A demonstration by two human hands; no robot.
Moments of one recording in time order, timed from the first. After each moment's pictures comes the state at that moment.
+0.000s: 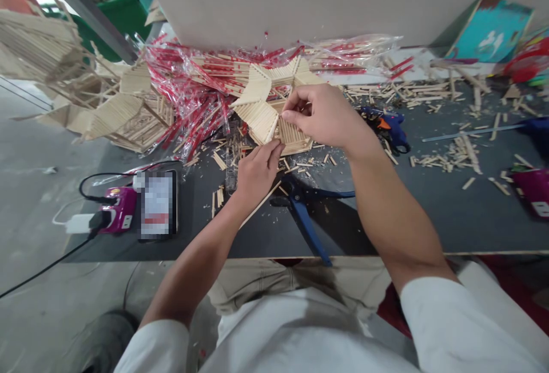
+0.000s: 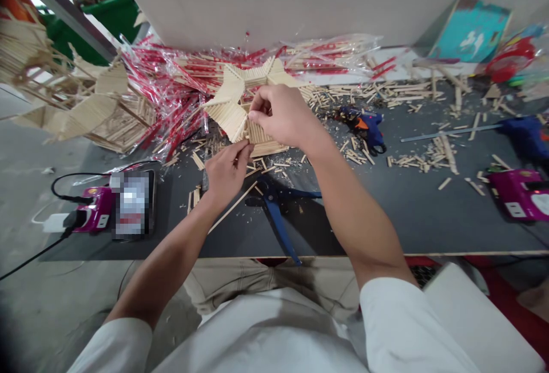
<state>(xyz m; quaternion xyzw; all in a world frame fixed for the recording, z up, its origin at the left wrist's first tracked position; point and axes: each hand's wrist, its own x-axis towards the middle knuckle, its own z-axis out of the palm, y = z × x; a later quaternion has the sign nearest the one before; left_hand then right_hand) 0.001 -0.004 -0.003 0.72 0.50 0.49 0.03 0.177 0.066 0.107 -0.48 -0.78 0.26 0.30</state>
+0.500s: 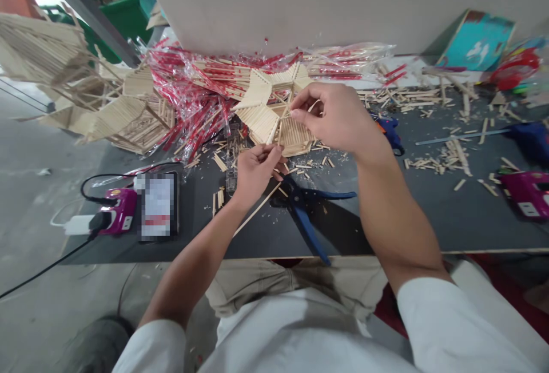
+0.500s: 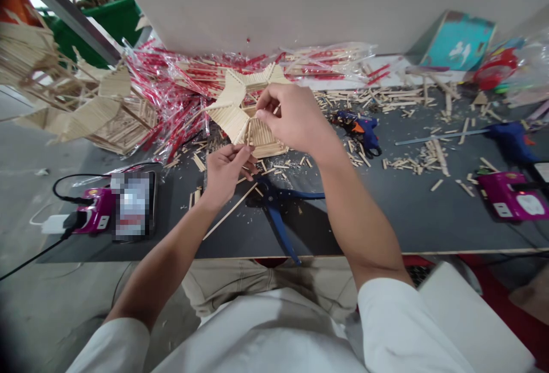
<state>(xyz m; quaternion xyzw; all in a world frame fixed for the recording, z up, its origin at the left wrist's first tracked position) 0.008 -0.010 0.020 0.44 0.48 0.54 0.53 0.185 0.053 0.123 -0.49 -0.77 0.23 0.33</state>
